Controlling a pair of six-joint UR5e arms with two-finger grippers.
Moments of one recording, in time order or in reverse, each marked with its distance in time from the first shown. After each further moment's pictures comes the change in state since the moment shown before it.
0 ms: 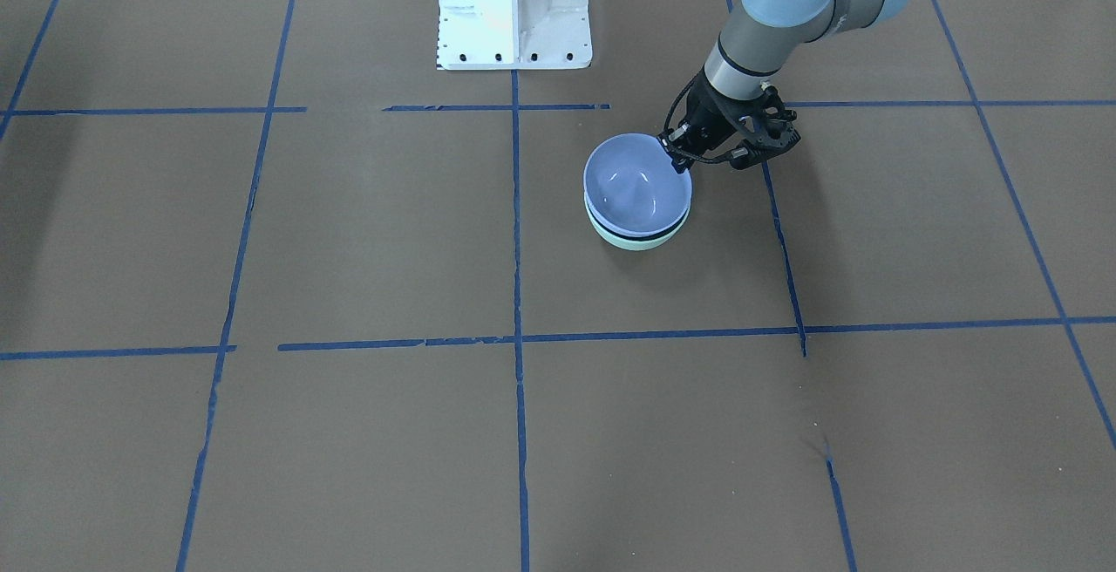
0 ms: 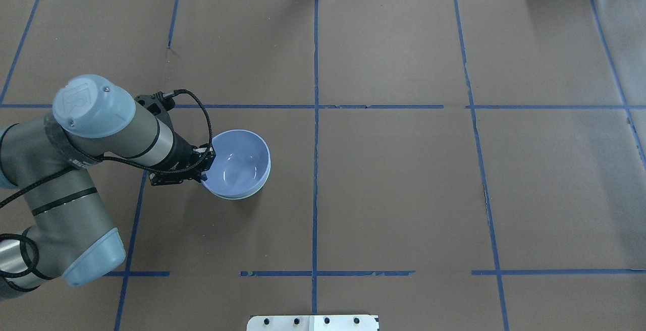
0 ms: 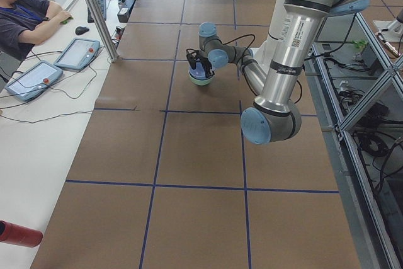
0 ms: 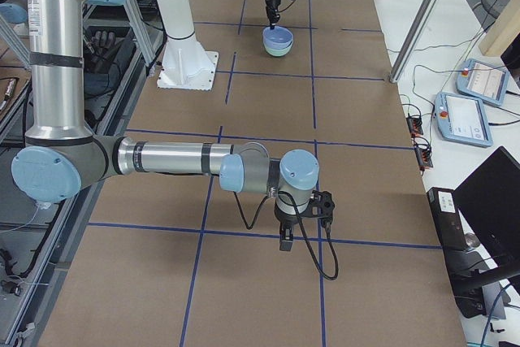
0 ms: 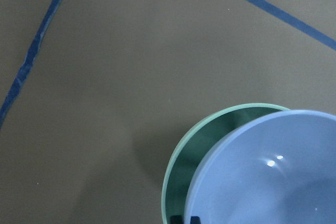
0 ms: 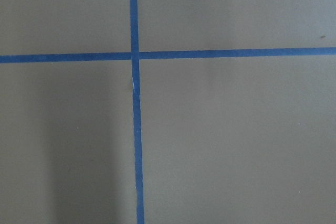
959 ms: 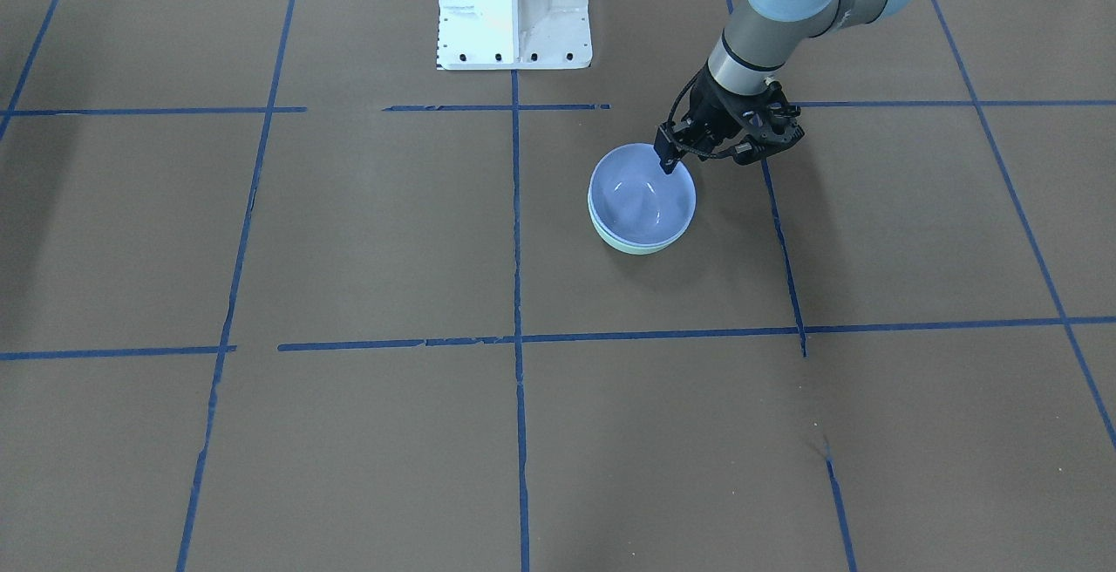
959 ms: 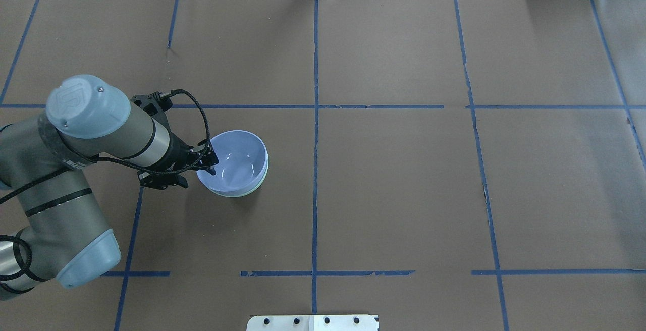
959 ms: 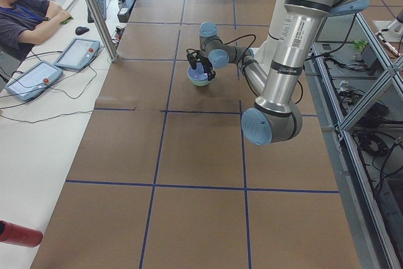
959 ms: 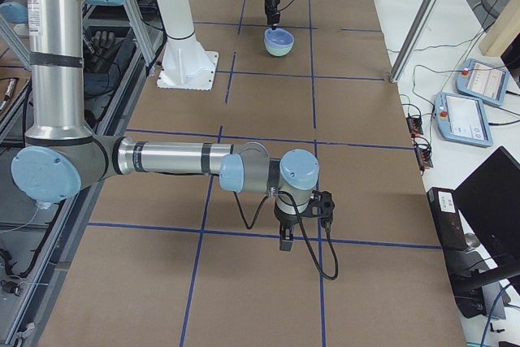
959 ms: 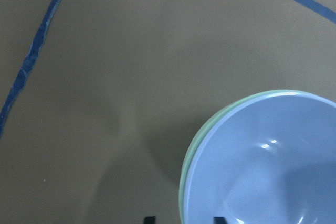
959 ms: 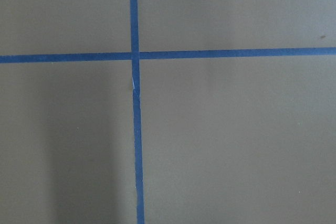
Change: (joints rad) left arm -0.021 0.012 -0.039 0.000 -0.008 0.014; right arm 0.000 0.000 0.000 0.000 0.000 0.000
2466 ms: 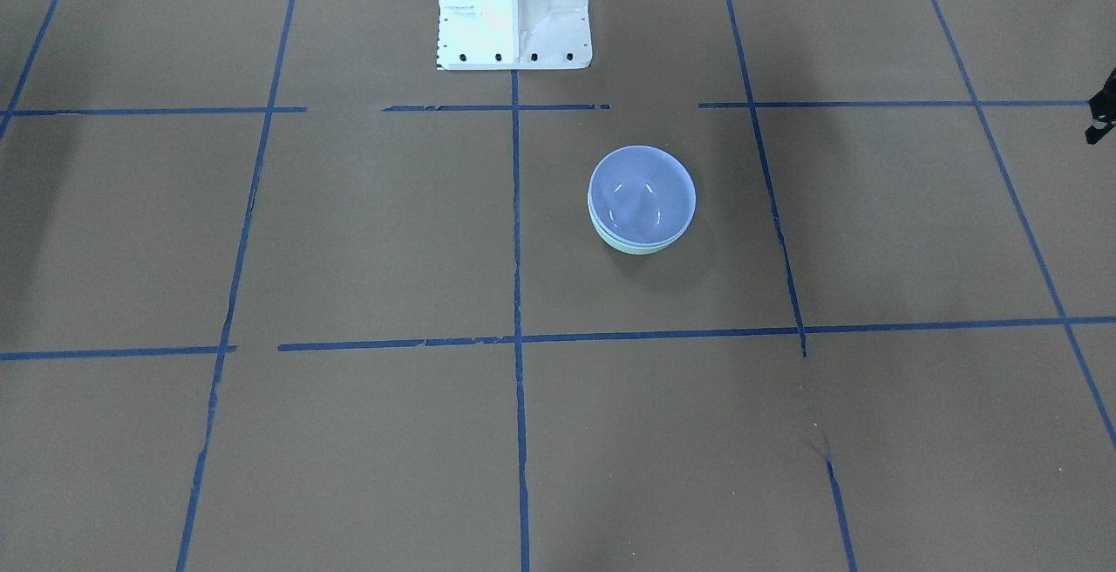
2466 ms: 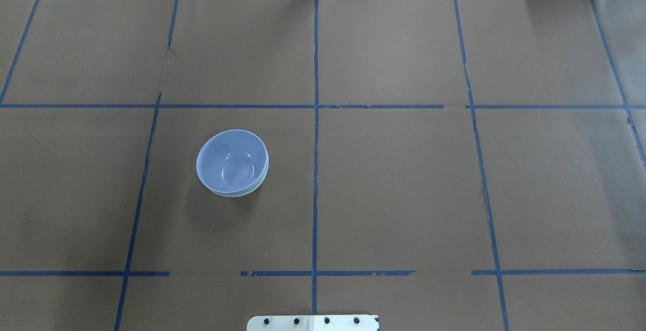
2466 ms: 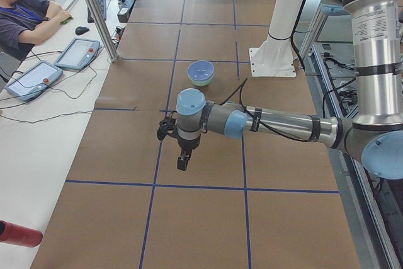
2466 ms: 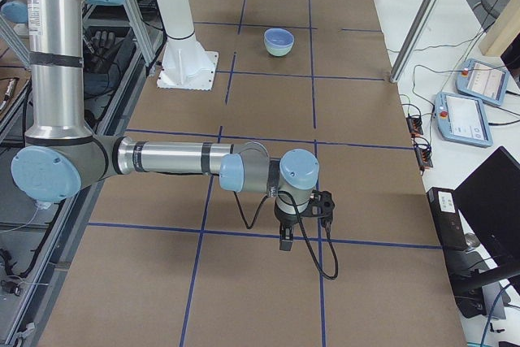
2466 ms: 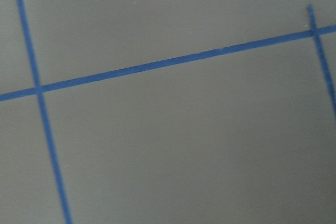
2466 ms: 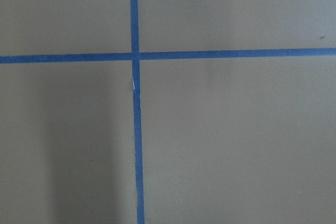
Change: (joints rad) left arm -0.844 0.518 0.118 0.019 -0.222 1.634; right arm 0.000 0.001 0.000 0.000 0.000 0.000
